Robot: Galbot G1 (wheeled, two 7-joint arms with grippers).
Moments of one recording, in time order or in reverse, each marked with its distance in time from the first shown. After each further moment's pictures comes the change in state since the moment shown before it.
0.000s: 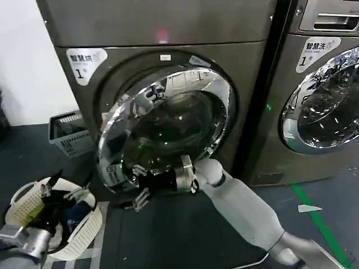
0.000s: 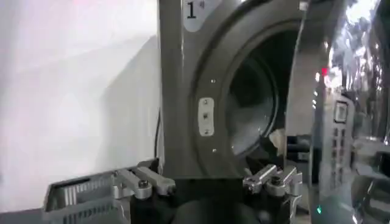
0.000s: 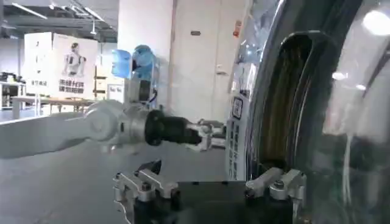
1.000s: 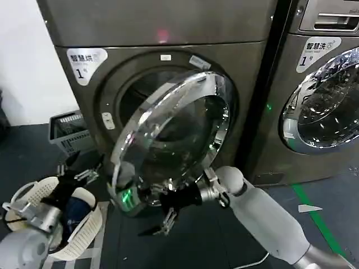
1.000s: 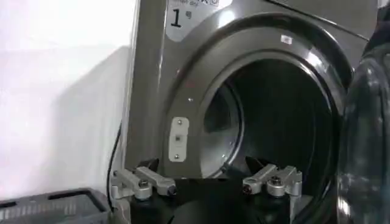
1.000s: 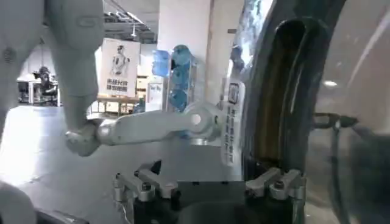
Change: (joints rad) left arm -0.177 0.154 0.102 0.185 -0.231 -0.058 0.067; right arm -0.092 -0.142 0.054 0.107 0.043 0.055 -0.221
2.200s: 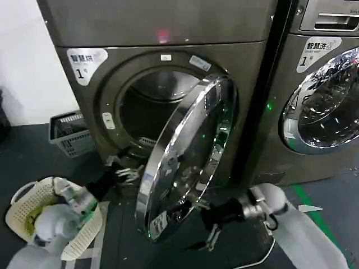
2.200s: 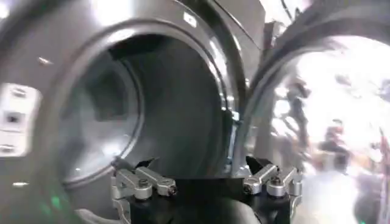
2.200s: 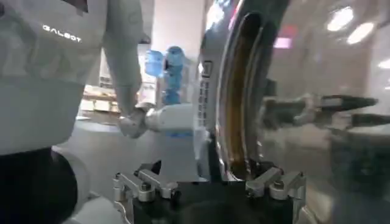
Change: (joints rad) left arm -0.221 0.127 0.389 0.119 -0.115 -0.025 0.194; right arm -0.317 -0.194 0.373 0.066 -0.001 0.121 -0.131
